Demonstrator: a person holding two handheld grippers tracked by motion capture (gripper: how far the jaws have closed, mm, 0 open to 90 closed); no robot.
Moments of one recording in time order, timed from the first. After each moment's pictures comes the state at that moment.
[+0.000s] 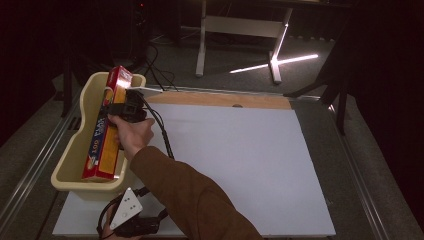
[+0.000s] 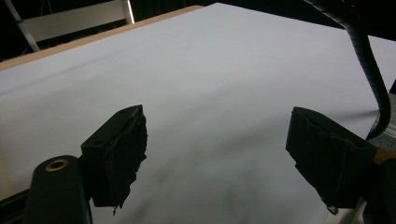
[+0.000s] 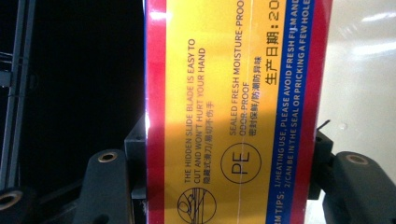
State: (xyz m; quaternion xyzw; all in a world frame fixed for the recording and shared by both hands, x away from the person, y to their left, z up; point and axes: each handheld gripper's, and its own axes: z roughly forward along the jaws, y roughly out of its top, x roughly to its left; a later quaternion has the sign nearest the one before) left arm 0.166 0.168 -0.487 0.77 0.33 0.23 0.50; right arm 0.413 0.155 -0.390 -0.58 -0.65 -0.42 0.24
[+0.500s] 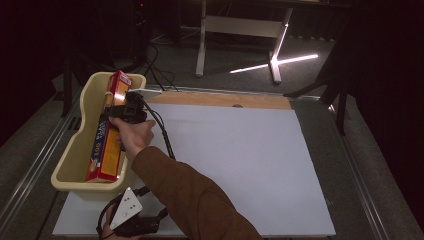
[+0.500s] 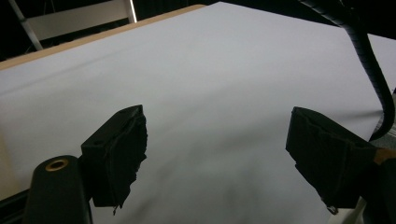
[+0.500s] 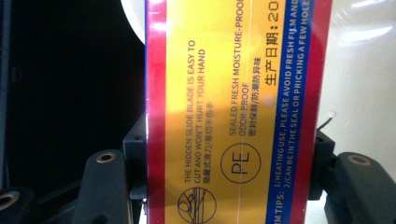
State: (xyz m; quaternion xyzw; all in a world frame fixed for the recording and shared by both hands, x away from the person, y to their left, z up) left arm 0.166 0.168 -0.487 0.77 0.33 0.23 0.49; right arm 0.416 0.156 -0.396 -0.59 -0.66 -0.39 0.24
